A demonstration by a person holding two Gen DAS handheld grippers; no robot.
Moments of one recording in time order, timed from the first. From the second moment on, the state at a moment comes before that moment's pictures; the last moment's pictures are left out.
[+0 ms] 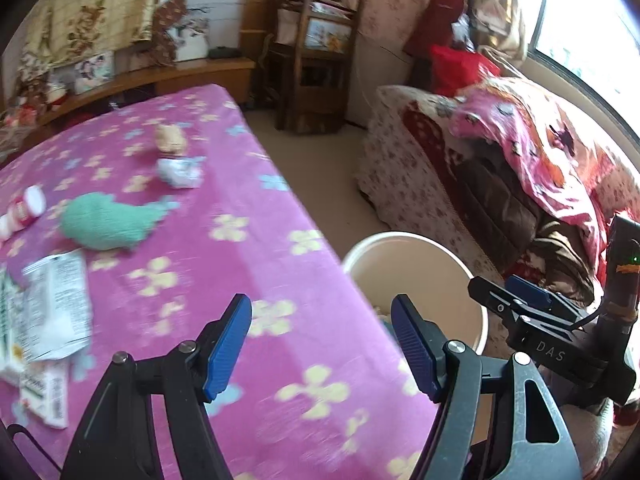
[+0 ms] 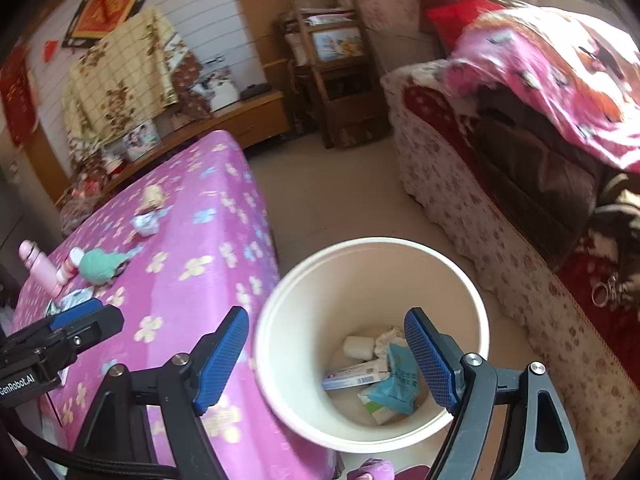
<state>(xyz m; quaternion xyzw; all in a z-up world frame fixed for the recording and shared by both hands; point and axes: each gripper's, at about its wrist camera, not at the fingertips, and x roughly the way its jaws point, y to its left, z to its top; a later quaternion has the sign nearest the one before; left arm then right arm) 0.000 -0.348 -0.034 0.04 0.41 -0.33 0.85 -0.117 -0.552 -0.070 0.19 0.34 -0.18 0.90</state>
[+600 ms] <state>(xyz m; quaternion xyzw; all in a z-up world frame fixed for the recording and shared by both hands) 0.036 -0.143 -0.029 -0.02 0.43 -0.16 0.89 -0.041 -0.410 -0.056 0.17 0.37 -0.02 0.91</state>
